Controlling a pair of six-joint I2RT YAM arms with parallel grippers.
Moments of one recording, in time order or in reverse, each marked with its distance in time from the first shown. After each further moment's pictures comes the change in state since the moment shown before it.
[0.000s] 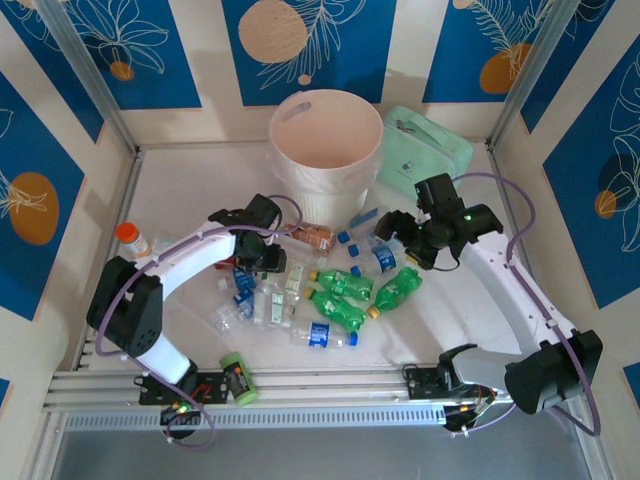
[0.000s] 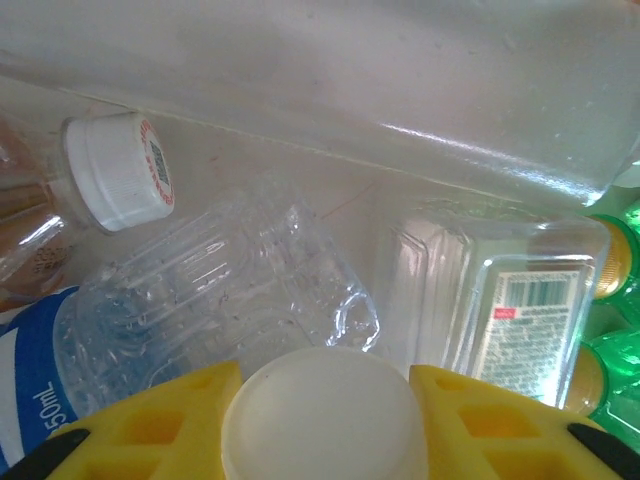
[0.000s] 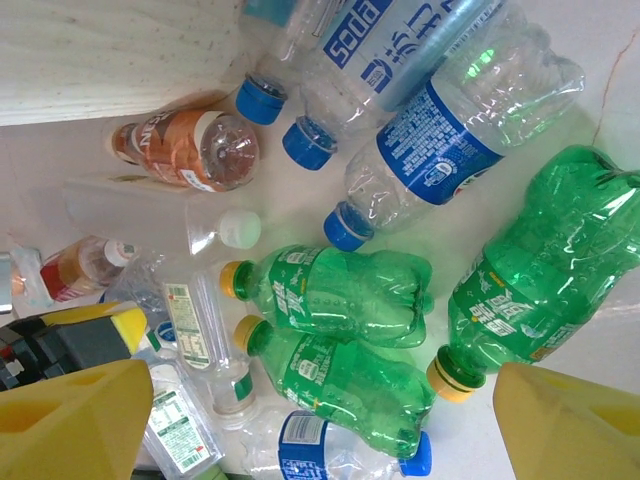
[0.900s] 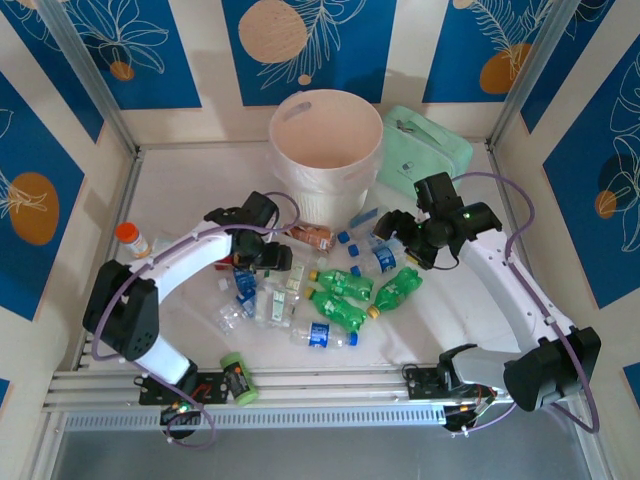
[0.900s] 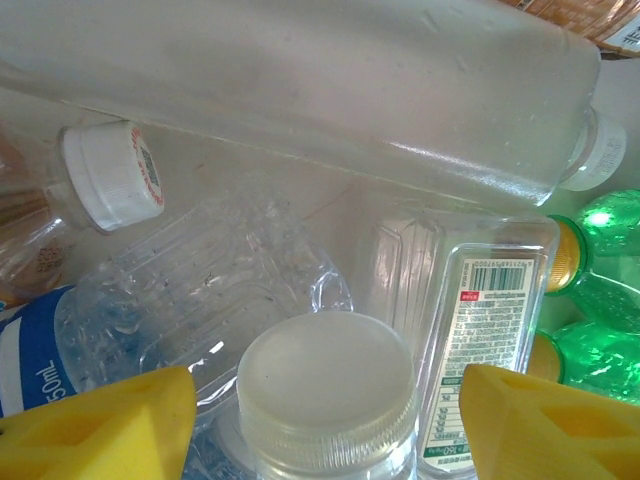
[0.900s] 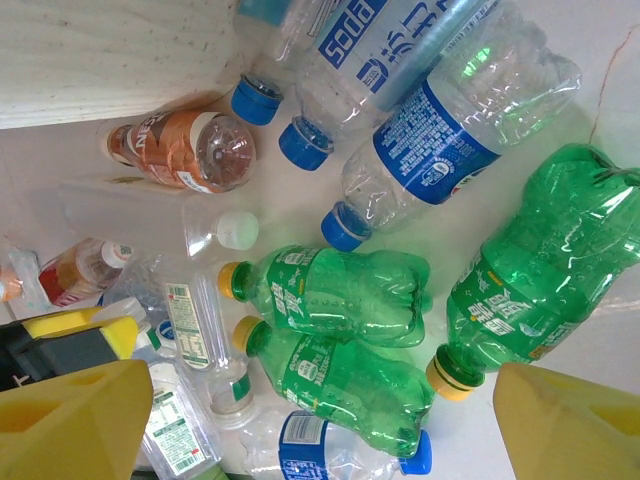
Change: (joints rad) left arm 0.010 -0.015 0.002 0.007 0.027 0.002; right arm -0.005 0.021 0.009 -0.012 0.001 0.009
